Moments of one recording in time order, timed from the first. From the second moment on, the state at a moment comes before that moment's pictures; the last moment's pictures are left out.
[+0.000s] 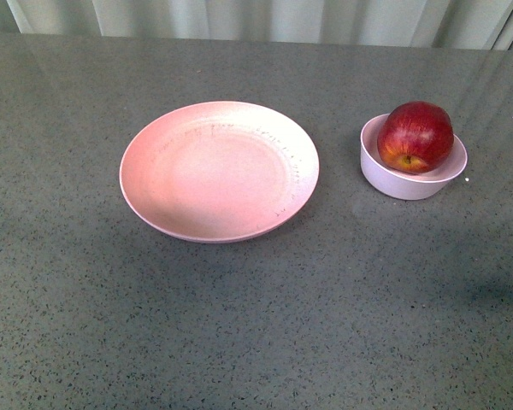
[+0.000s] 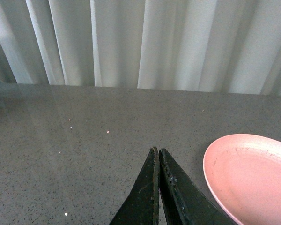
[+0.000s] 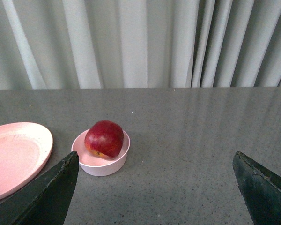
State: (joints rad) left arm -0.11 0.96 0.05 0.89 -0.10 -0.01; right arm 0.00 0.01 0.02 0.00 0.00 0.00
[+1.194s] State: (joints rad) left arm 0.00 0.25 0.02 0.25 0.00 -0.01; right arm 0.00 0.01 0.02 0.00 0.00 0.00
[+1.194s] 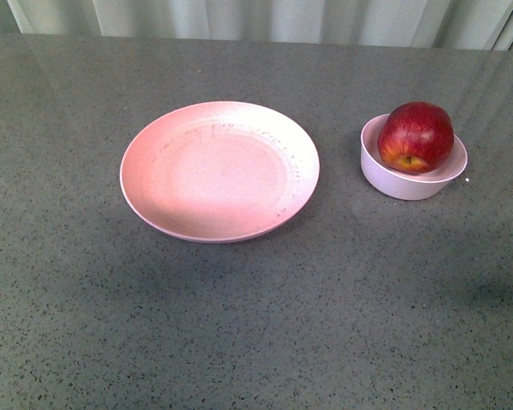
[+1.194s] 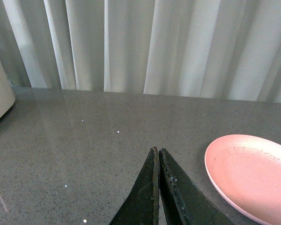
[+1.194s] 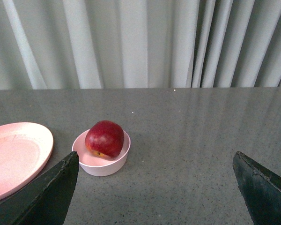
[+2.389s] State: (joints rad) left arm 0.00 0.02 0.02 0.00 0.00 -0.01; right arm 0.00 0.00 0.02 0.00 0.00 0.00
